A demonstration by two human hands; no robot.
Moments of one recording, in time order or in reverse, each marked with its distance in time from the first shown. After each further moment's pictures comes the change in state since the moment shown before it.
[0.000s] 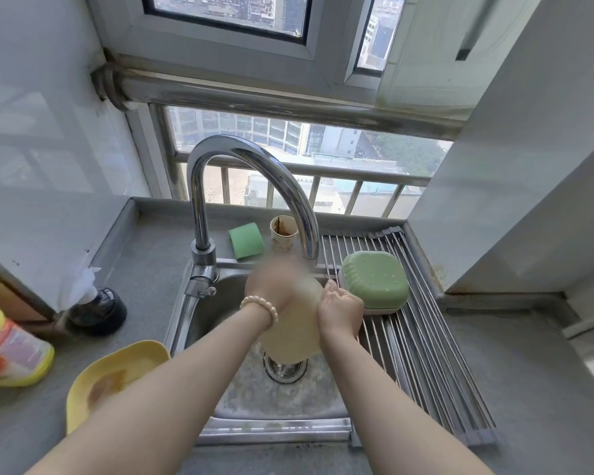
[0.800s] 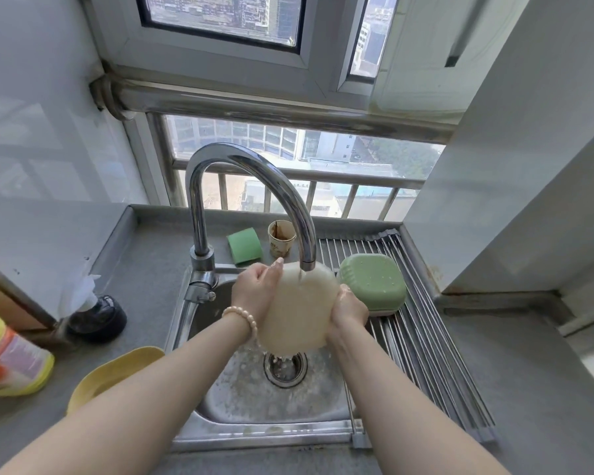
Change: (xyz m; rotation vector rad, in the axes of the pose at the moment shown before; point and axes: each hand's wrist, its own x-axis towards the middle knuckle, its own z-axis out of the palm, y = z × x) left_hand -0.007 -0.015 -0.018 -0.218 0.003 -0.092; right_hand 0.010 -0.014 -0.007 0.410 -0.059 0.386
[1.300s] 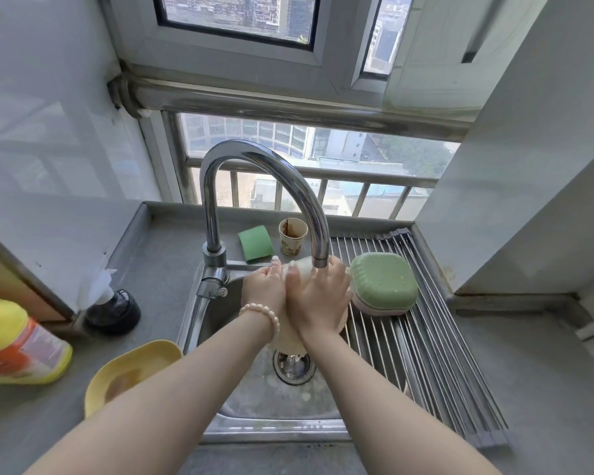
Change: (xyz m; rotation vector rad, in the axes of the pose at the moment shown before) left_hand -0.004 0.006 0.008 -0.222 0.193 -0.194; right_hand -0.022 0.029 0.033 -1.030 0.068 -1.042
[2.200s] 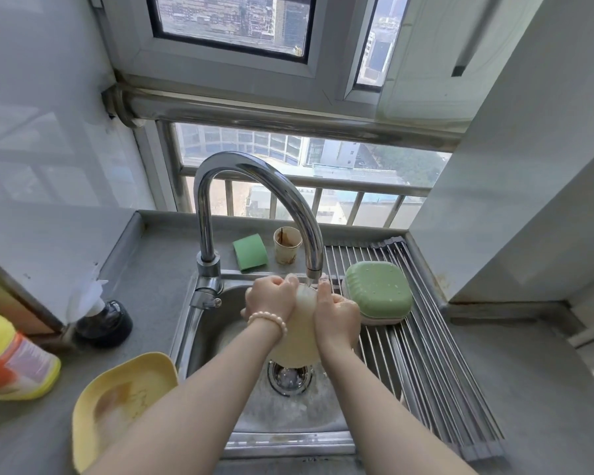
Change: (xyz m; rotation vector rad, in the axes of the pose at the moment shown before) left_hand 0.000 0.001 0.016 0.311 -0.035 0.036; right_hand 0.005 0.026 -0.017 0.449 -0.061 0.440
